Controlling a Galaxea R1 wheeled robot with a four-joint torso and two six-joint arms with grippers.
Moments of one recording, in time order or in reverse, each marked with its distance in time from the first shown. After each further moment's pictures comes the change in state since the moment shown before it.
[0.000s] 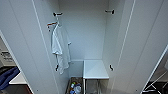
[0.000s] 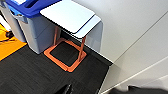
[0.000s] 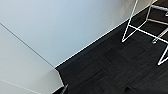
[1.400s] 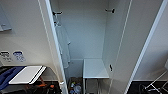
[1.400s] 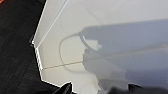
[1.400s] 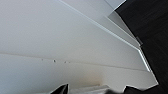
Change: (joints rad) left arm -0.110 0.416 0.287 -0.090 0.304 -0.007; right arm -0.038 0.013 0.662 0.163 -0.025 0.005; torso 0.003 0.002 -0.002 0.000
